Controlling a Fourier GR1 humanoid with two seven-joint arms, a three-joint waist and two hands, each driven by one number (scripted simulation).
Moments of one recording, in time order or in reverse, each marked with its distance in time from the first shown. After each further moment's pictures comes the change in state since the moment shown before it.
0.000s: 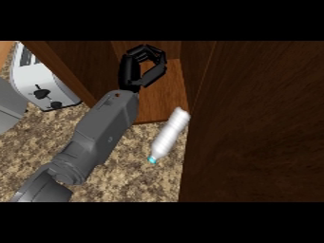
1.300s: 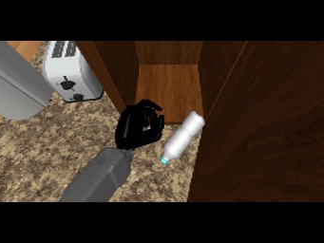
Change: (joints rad) left arm 0.608 0.039 -0.293 -0.639 0.093 -0.191 0.073; right arm 0.063 -0.007 0.051 -0.161 -0.082 0.009 0.170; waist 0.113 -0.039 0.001
